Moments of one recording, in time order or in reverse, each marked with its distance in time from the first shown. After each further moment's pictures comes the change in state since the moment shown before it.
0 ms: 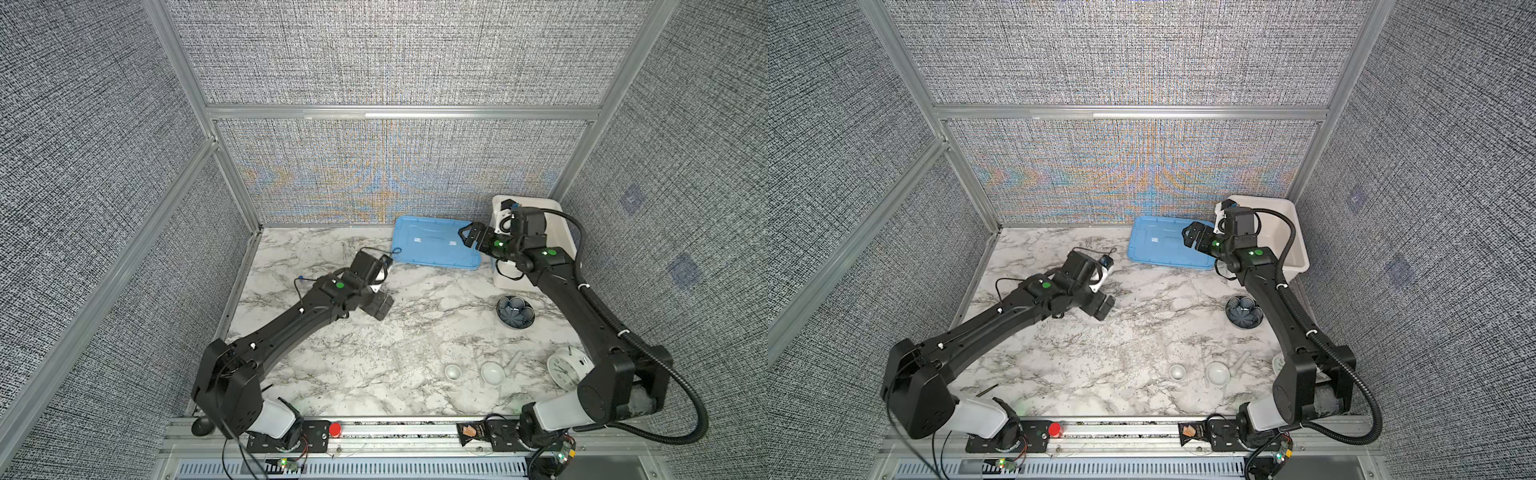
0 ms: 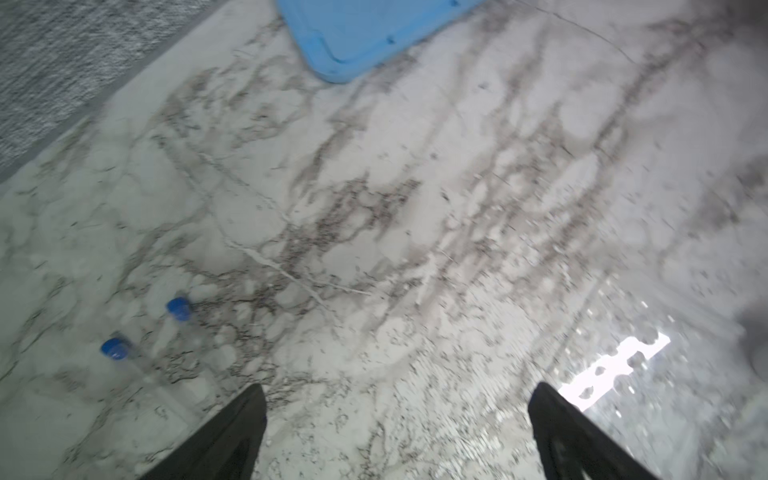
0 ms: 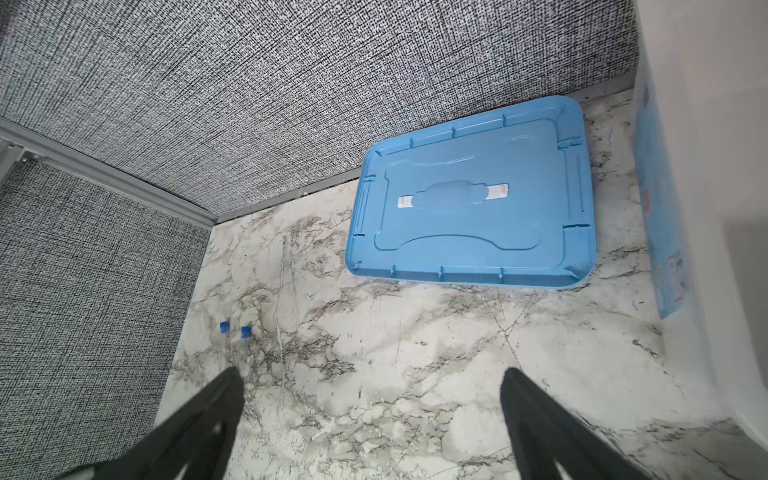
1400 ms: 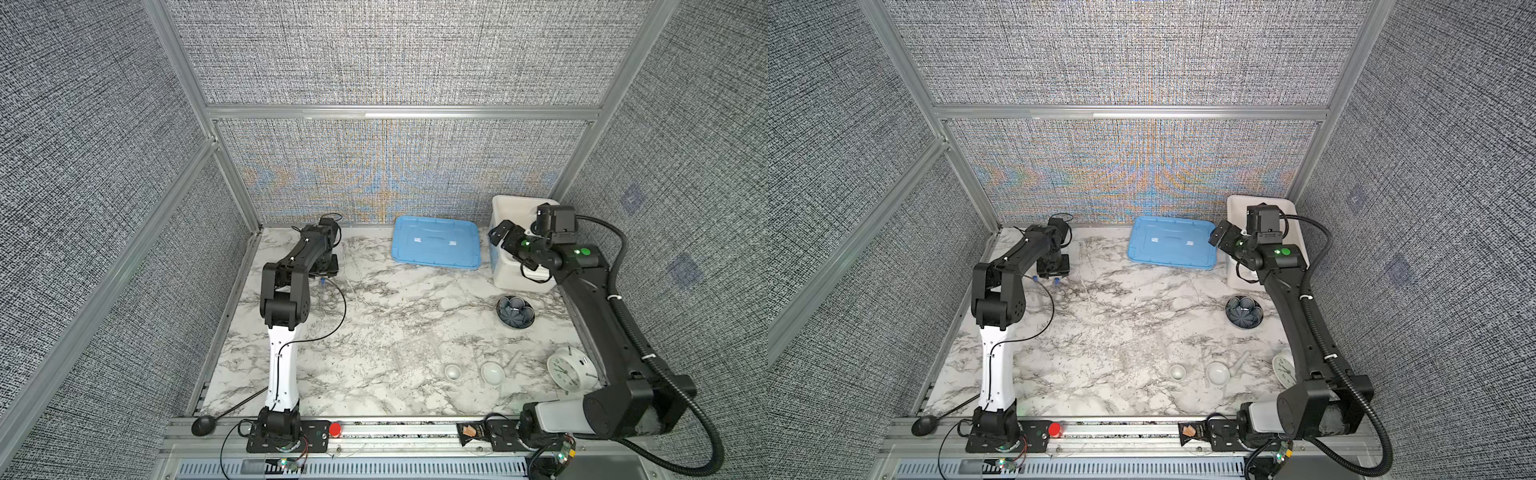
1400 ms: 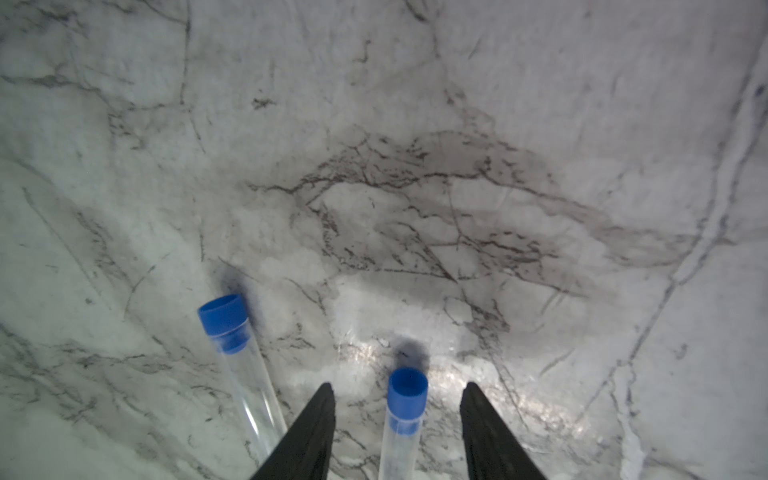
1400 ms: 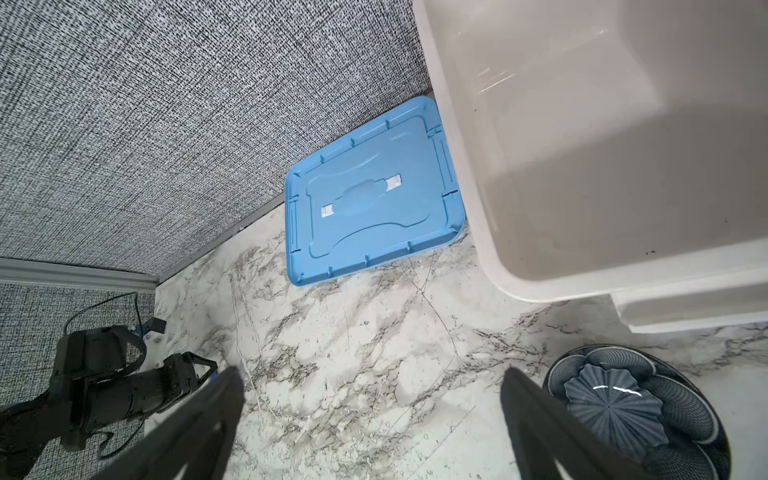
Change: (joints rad) left arm 0.432 0.827 0.716 -0.403 -0.093 -0.315; right arm -0.113 -0.101 0.061 -0.292 0.128 0.096
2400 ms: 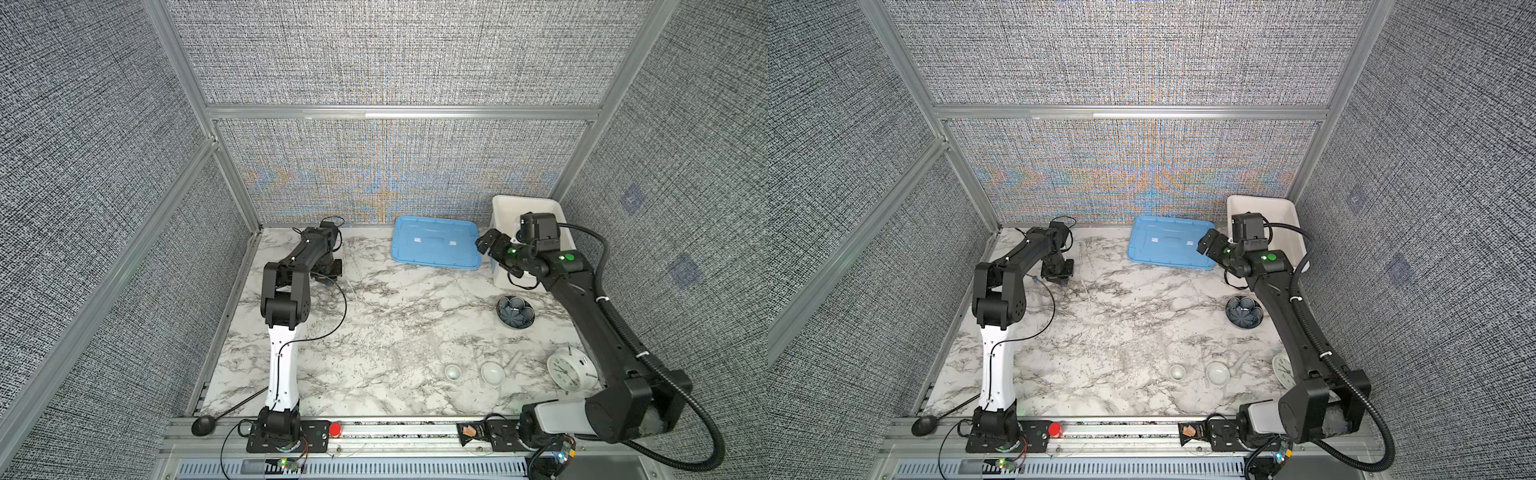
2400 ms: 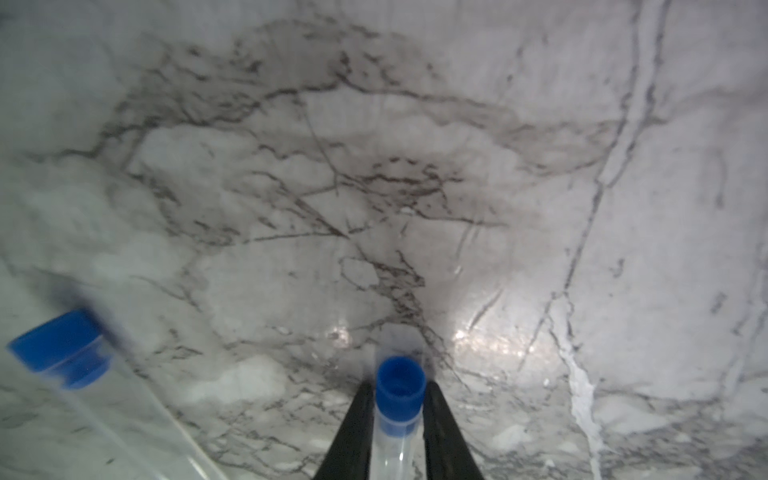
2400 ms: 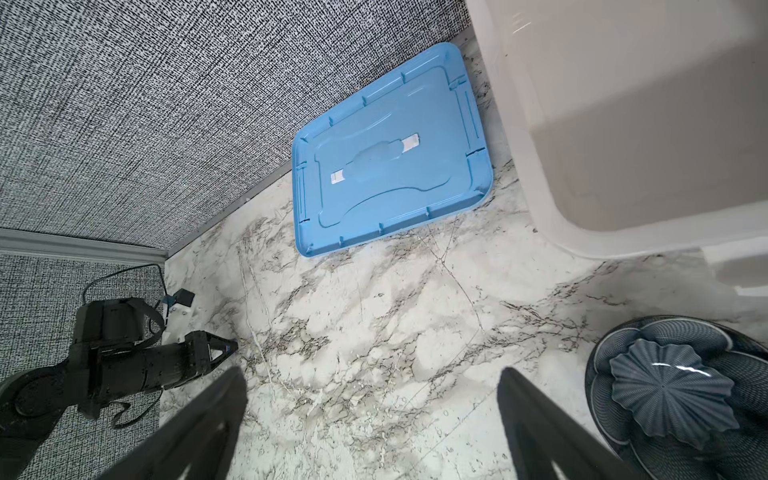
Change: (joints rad) left arm 0.001 0.003 -0.035 -0.001 0.222 0.105; right arm 0.080 -0.003 -0.077 0.043 0.005 0.065
